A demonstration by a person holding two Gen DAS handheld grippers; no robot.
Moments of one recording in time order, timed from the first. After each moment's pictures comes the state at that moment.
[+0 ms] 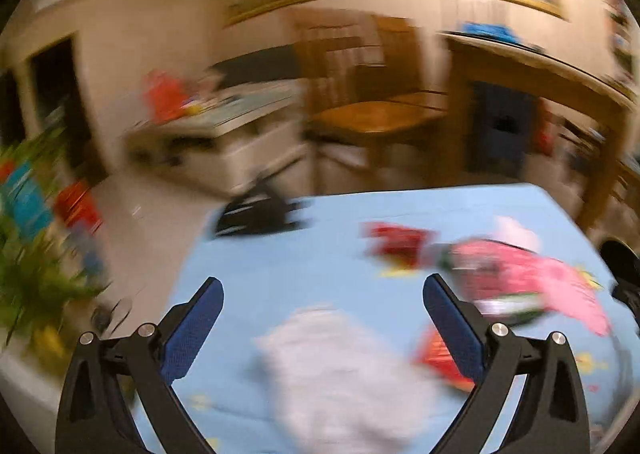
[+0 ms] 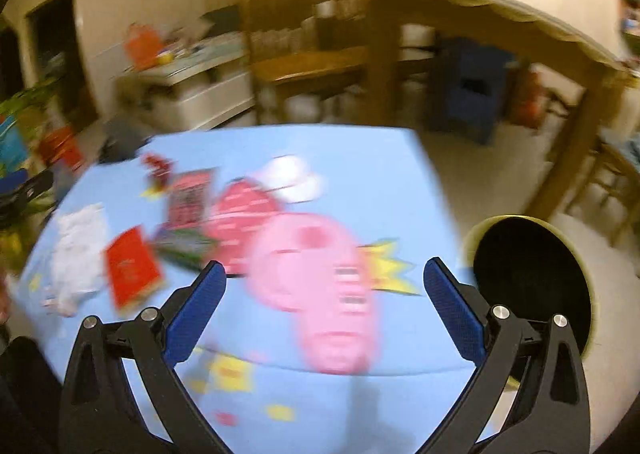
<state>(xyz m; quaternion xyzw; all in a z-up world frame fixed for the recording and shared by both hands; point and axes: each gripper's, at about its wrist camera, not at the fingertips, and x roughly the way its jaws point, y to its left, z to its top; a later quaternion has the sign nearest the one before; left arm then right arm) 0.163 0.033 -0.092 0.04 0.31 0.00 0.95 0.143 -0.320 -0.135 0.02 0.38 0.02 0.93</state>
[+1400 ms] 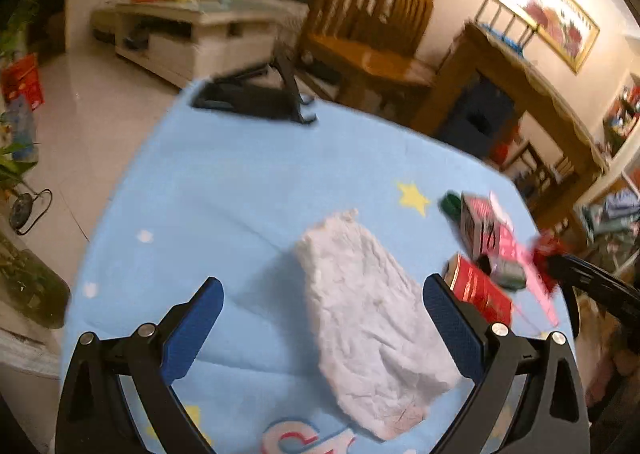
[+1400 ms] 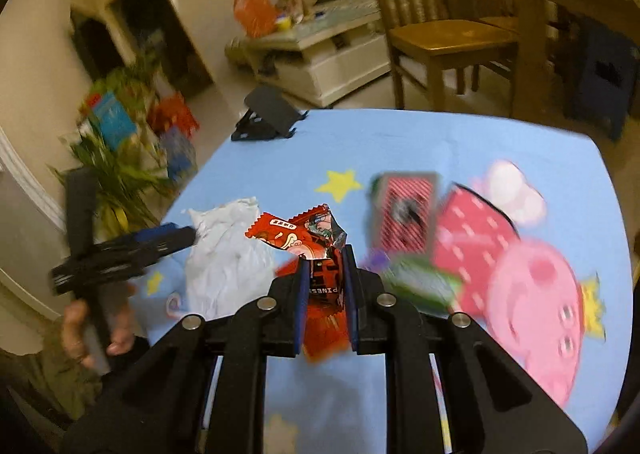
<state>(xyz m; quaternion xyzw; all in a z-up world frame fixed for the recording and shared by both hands) 0.176 0.091 -0.161 -0.11 0.44 -0.12 0.88 0.193 -0.213 -0.128 0.08 0.41 0.22 0.88</state>
